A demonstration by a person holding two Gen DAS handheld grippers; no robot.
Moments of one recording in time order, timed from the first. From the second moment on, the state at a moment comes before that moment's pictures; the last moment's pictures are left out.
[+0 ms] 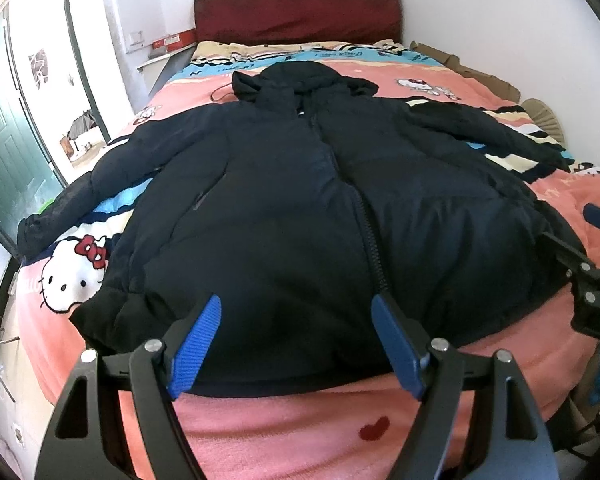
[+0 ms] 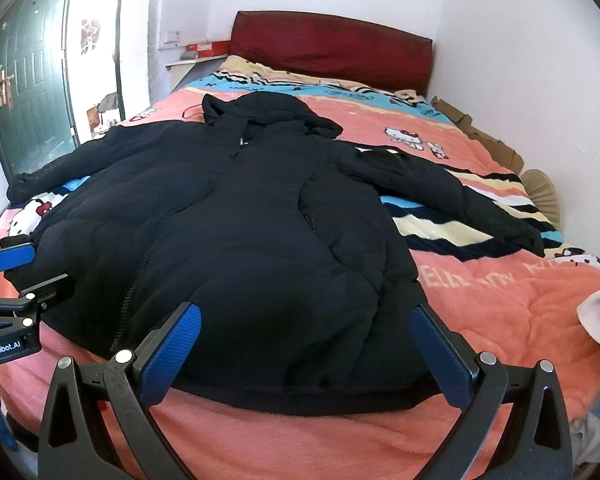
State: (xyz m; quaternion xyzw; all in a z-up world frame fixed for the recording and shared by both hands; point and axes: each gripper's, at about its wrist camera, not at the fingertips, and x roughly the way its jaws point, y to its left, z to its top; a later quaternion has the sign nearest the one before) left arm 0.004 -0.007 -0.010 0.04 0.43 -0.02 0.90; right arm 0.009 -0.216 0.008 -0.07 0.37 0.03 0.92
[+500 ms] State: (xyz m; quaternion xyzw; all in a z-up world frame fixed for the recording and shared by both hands) left arm 0.020 0.006 -0.016 0.02 0.44 -0.02 0.90; right arm 0.020 -0.222 -0.003 -0.07 0.39 0.04 0.92
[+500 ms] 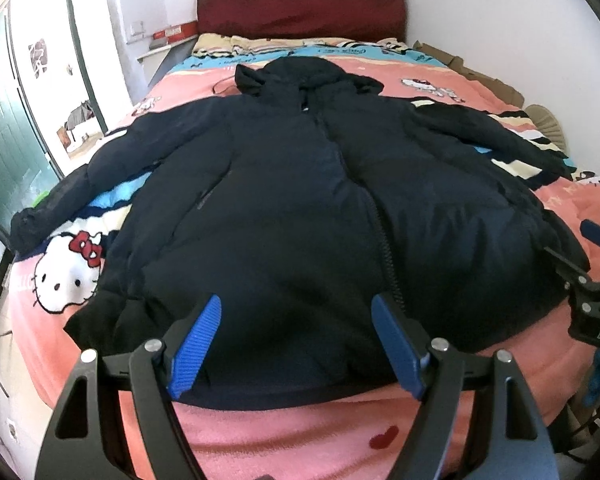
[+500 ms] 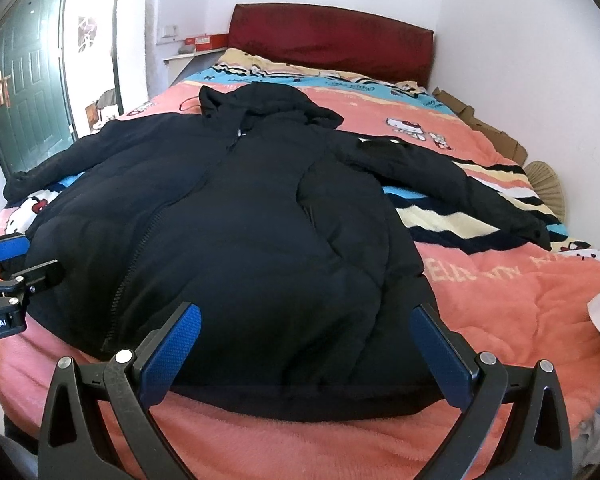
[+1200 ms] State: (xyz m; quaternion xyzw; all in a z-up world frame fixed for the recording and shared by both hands) left arm 0.040 0.034 -0.012 0.00 0.43 0.03 0.90; right arm 0.037 -0.238 0.001 -0.06 0.39 0.01 0.92
